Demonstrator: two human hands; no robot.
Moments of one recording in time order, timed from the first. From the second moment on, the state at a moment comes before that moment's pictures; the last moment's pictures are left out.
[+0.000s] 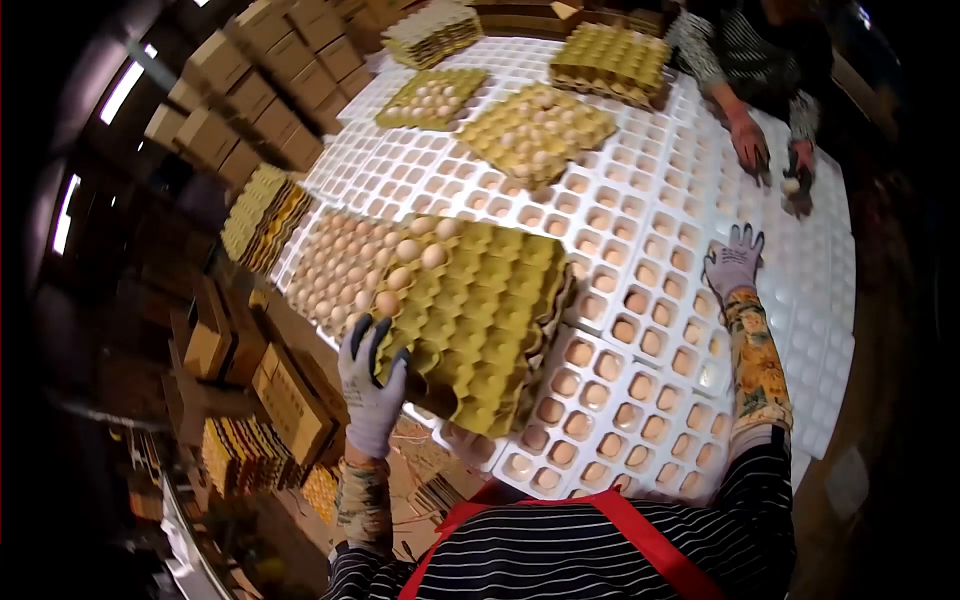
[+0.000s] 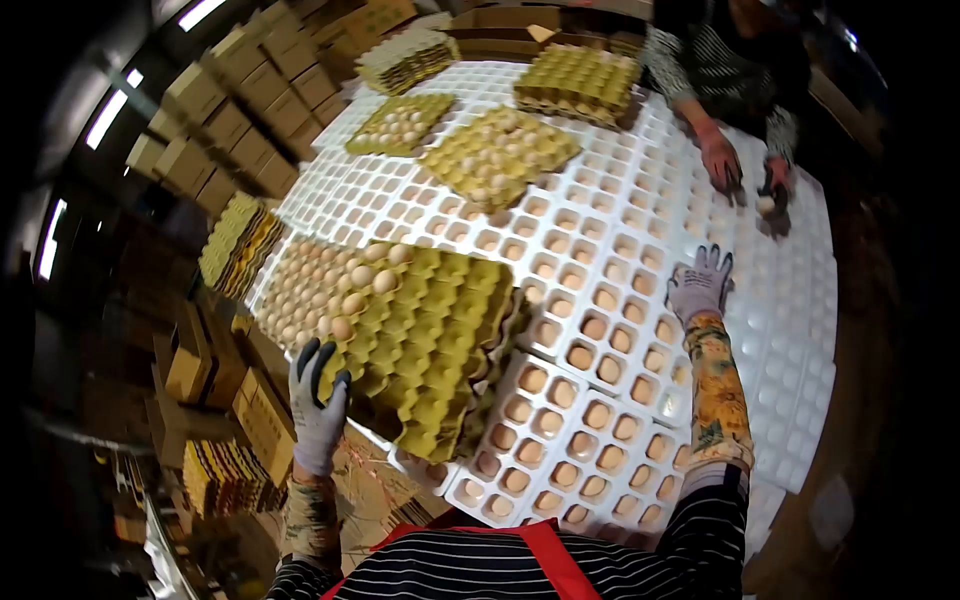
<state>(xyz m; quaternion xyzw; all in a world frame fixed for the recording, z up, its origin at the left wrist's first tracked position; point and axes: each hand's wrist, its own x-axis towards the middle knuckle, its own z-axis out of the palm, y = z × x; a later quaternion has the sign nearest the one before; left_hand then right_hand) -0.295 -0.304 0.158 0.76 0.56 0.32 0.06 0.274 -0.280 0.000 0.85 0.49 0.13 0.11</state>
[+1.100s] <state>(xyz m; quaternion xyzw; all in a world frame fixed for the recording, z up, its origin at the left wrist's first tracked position) -0.418 -0.160 0.142 0.92 0.38 0.05 0.08 -0.091 -0.112 0.131 0.44 0.38 -0.63 -0.51</state>
